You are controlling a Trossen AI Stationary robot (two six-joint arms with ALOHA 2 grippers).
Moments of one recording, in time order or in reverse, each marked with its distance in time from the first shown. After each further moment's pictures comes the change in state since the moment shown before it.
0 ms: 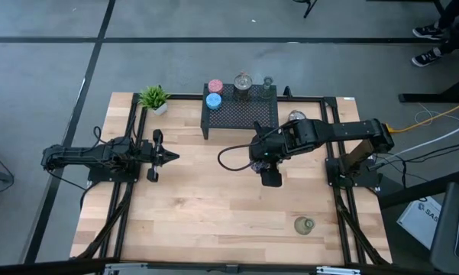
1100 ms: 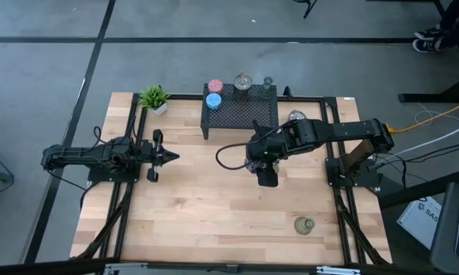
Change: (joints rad) left arm 0.000 0.000 0.000 0.000 0.000 0.000; right arm 0.000 0.000 0.000 0.081 0.003 -0.010
